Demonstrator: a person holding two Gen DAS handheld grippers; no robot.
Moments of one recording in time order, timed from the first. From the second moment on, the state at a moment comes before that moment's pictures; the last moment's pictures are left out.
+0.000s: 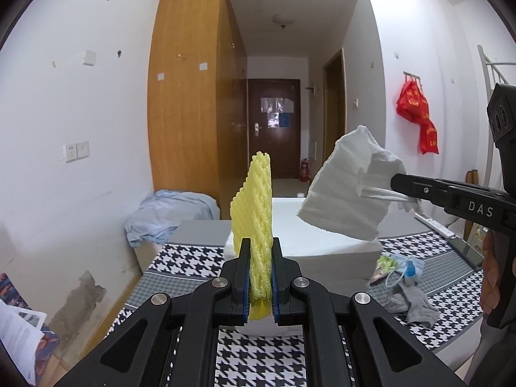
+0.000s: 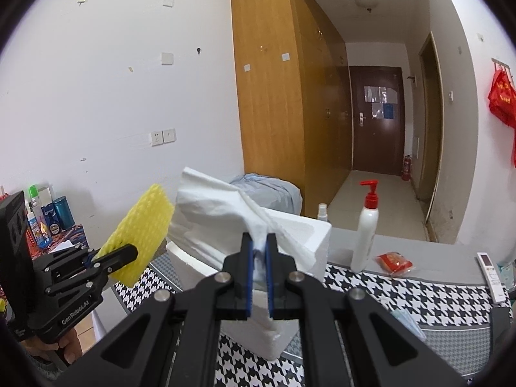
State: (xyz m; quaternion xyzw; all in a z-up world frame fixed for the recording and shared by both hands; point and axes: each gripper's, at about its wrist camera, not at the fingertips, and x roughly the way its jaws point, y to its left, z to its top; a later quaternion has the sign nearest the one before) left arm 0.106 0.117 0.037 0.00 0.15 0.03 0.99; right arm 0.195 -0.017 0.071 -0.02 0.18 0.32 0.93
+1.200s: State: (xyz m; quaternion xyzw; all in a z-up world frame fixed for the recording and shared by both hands) left arm 0.127 0.151 0.020 -0.02 0.17 0.06 0.98; right arm 0.243 0.025 0.048 -0.02 0.25 0.29 0.92
